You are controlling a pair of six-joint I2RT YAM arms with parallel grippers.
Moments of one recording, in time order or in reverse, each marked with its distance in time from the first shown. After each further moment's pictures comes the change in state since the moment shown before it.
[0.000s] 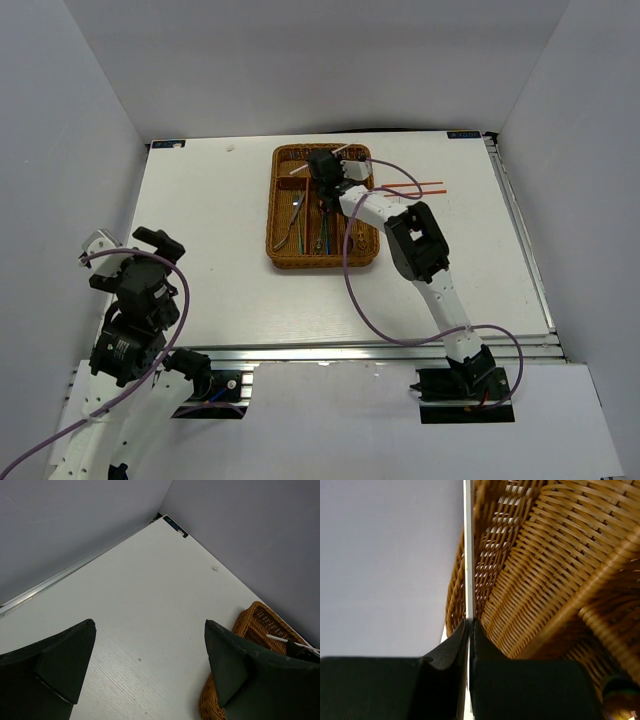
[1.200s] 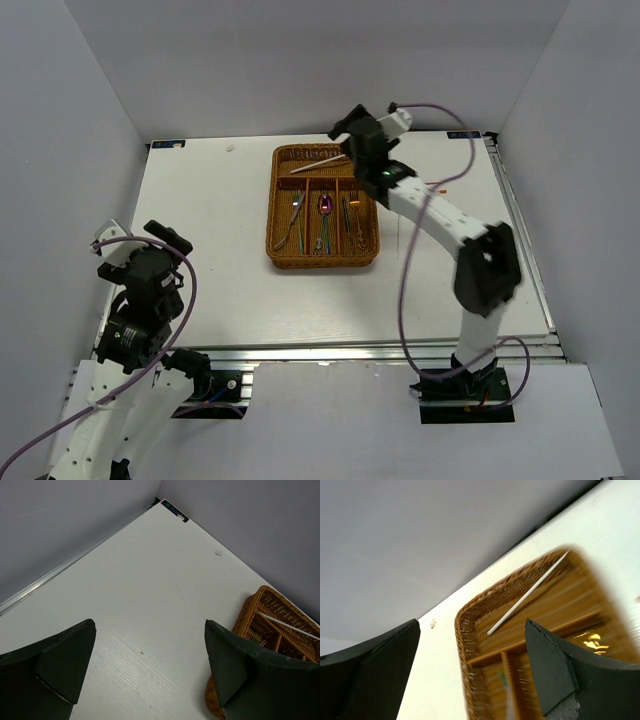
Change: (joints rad) left arm 0.027 0.064 -0.006 0.018 0.076 0.027; right arm -0.043 -0.463 -0.233 -0.056 -0.025 -0.625
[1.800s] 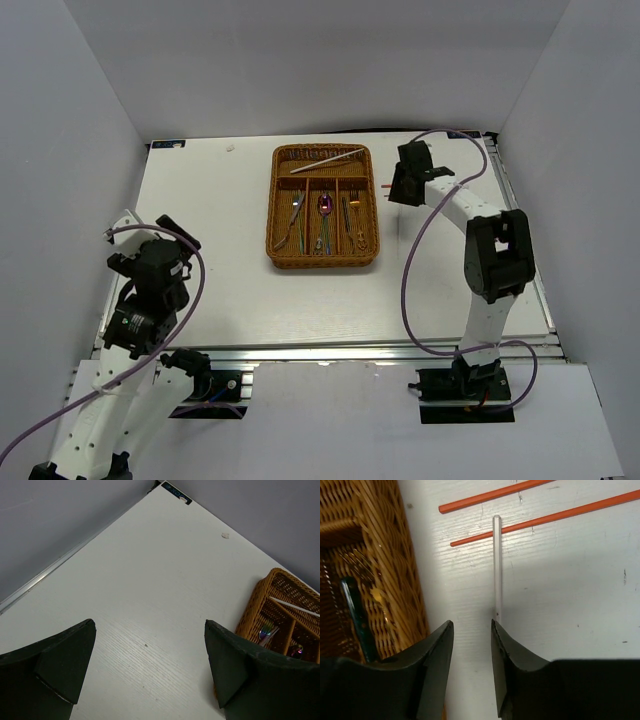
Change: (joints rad) left arm 0.001 0.070 0.000 0.000 0.031 0.018; right arm -0.309 -0.048 -0.251 -0.367 -0.411 -0.526
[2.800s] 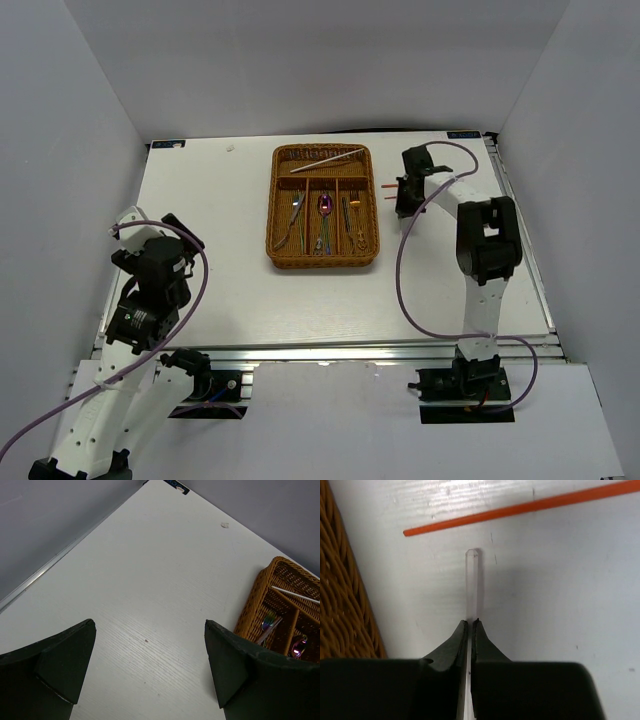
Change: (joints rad) left arm 0.000 0.028 0.000 0.001 0.040 0.019; right arm -0.071 0.195 0.105 -0.123 -0.139 -0.120
